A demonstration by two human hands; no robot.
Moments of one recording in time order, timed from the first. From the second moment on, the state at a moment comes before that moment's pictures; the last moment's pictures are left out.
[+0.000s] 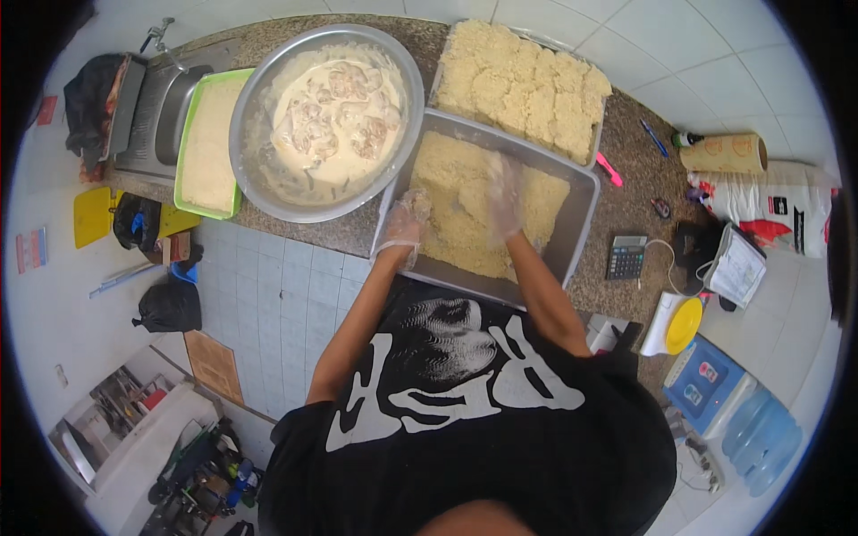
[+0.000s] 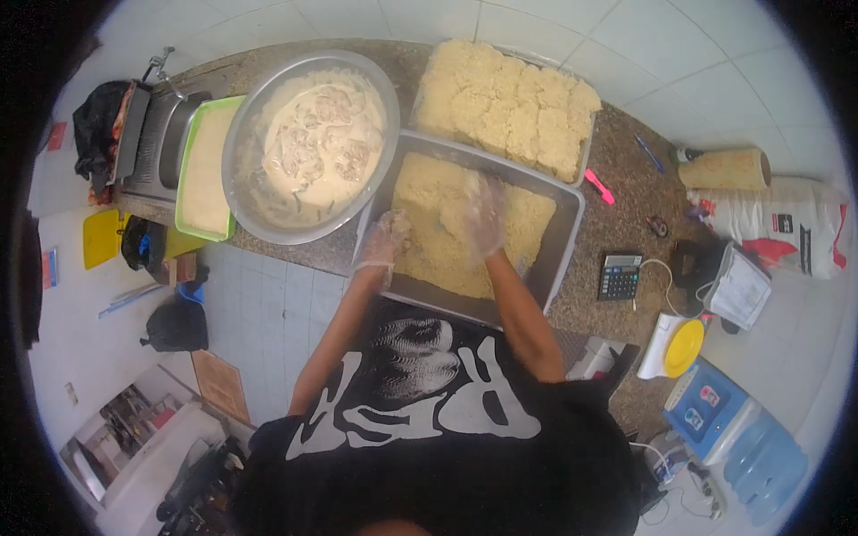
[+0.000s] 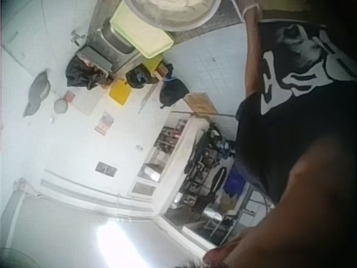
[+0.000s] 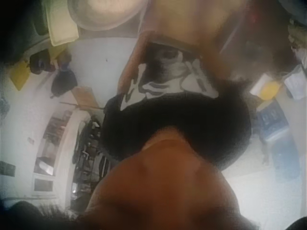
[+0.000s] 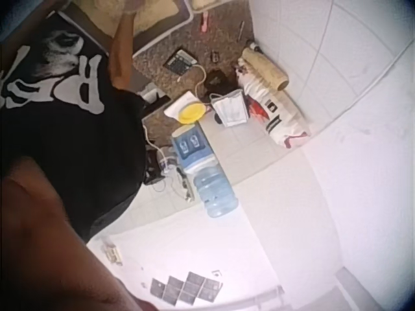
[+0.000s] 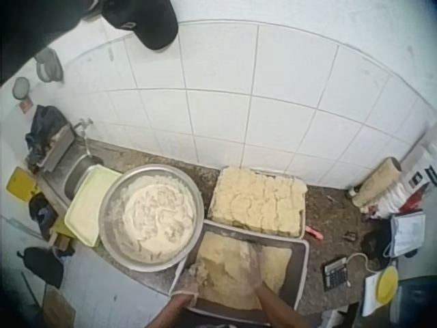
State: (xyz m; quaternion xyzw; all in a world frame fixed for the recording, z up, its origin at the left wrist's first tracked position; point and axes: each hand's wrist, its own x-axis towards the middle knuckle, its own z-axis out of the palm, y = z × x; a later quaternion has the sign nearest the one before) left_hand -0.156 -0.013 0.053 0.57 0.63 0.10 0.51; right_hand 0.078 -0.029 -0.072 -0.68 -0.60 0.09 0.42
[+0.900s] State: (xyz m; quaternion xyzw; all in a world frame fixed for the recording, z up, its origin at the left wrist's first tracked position) left_hand -0.137 -0.043 0.041 0.47 0.60 0.19 0.62; right_hand 0.157 -0.024 0.054 -0.50 -0.83 0.24 -0.08
